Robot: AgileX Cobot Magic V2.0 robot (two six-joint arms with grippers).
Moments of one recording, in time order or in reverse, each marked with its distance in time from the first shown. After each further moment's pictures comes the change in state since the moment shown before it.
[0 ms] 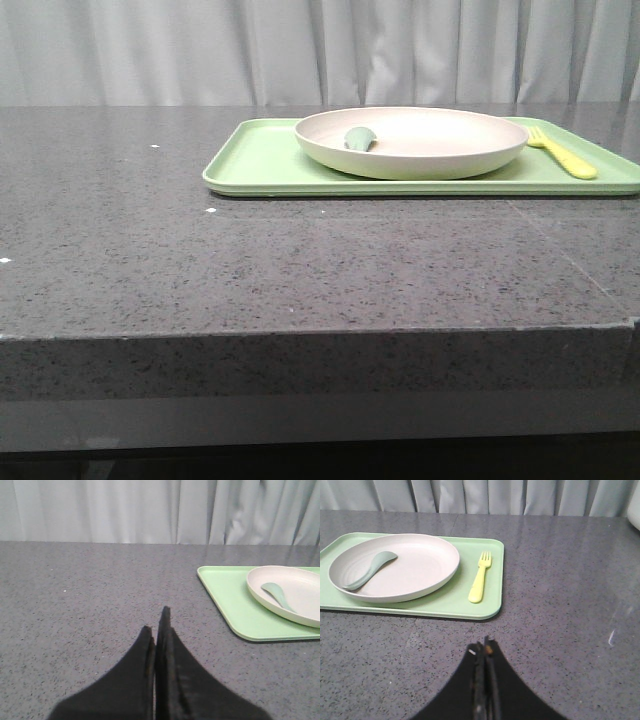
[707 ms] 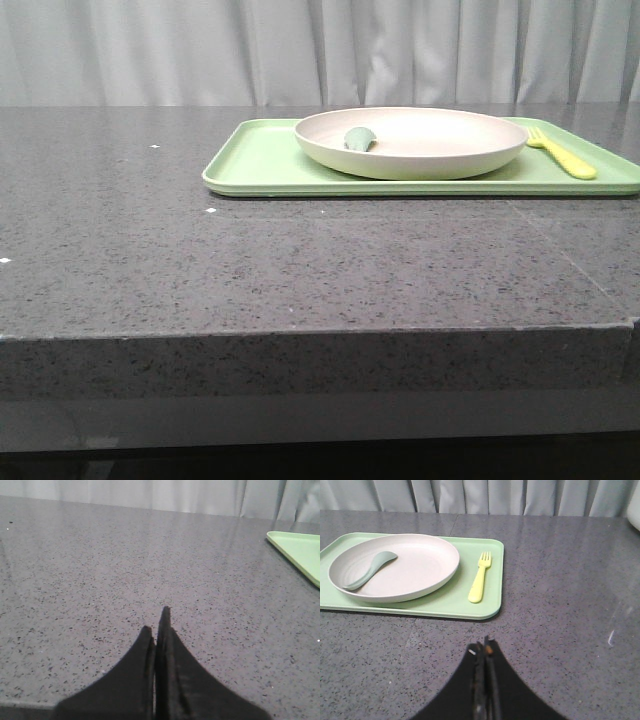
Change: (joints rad) left arm 0.185 -0.307 0.446 0.000 -0.159 0.000; right arm 0.000 0.000 0.000 0.000 0.000 0.000
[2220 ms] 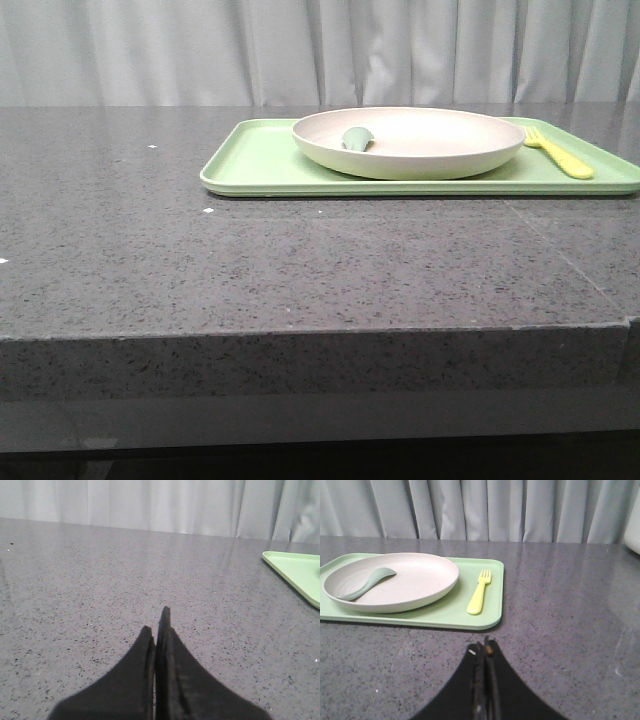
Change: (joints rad) left arm 0.000 0.000 0.005 0.000 -0.070 0.000; right arm 0.000 -0.131 0.282 -0.009 -0.314 0.000
